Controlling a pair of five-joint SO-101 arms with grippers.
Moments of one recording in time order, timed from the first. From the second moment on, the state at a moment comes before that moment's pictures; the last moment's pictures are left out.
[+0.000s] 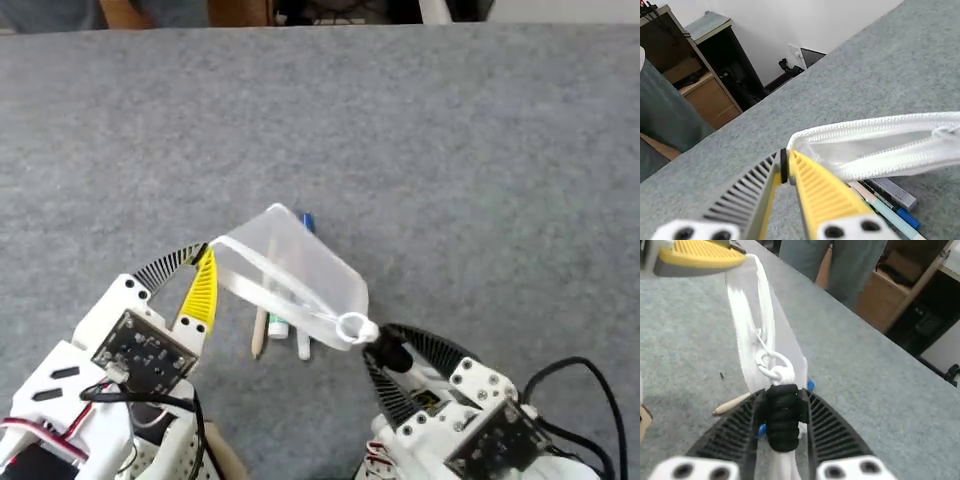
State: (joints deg) left arm 18.0 -90.3 42.2 73.8 -21.6; right arm -32.2 -96.6 27.4 100.8 17.9
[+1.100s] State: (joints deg) left arm 16.6 -89.7 42.2 73.8 -21.3; right arm -29.6 -103.3 29.8 101.1 18.3
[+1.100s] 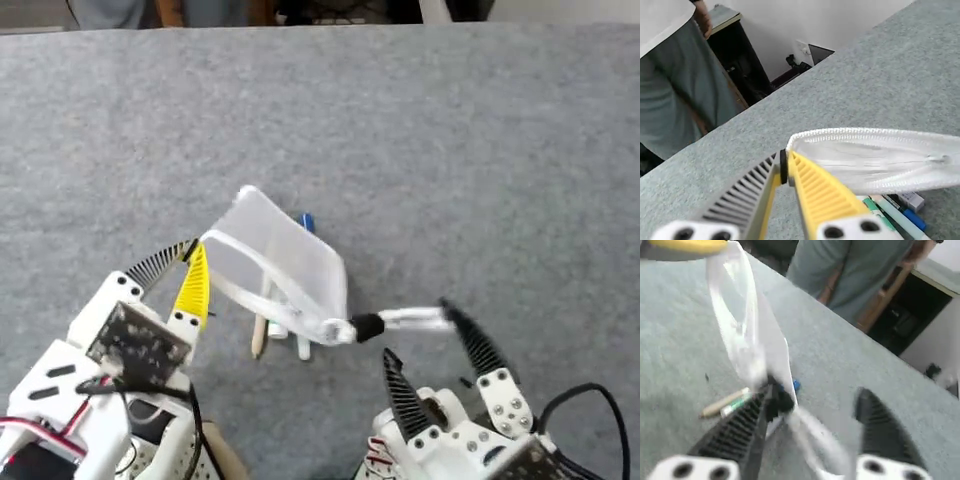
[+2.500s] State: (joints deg) left arm 16.3 -72.9 26.0 79.8 -17.5; right arm -41.1 -84.1 62.2 53.3 7.3
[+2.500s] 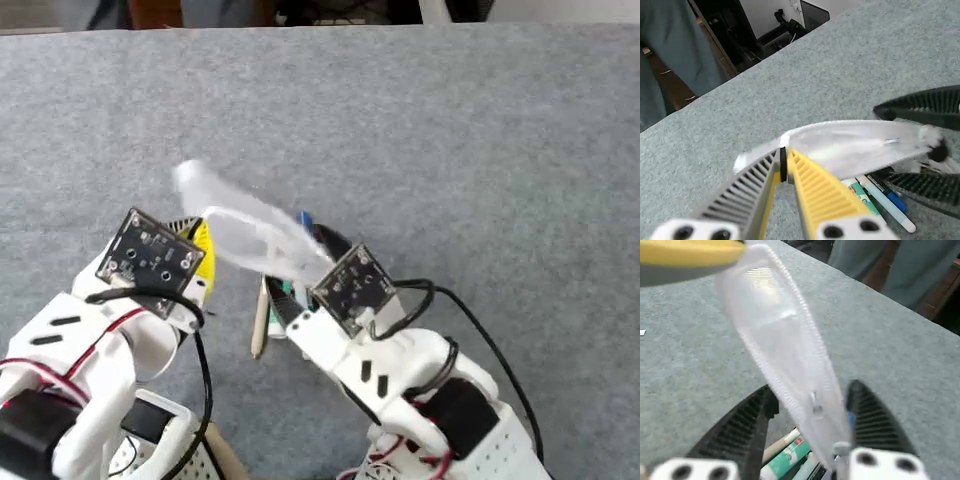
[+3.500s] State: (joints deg) left arm 15.8 -72.8 26.6 75.9 -17.7; right arm -45.9 -94.2 60.2 55.5 7.5
